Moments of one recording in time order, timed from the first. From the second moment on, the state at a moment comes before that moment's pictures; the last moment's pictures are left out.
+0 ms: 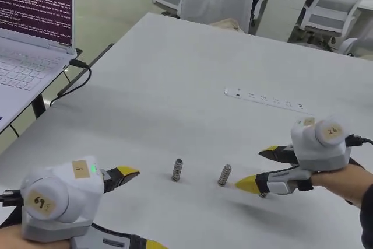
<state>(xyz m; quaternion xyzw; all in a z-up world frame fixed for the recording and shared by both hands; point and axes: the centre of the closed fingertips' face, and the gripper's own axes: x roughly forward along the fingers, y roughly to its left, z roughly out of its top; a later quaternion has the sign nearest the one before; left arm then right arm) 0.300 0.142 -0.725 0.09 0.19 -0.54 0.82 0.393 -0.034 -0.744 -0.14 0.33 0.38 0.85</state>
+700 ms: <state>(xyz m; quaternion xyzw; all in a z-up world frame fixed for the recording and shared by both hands) 0.306 0.143 -0.718 0.07 0.18 -0.53 0.83 0.359 -0.060 -0.729 -0.10 0.26 0.34 0.90</state>
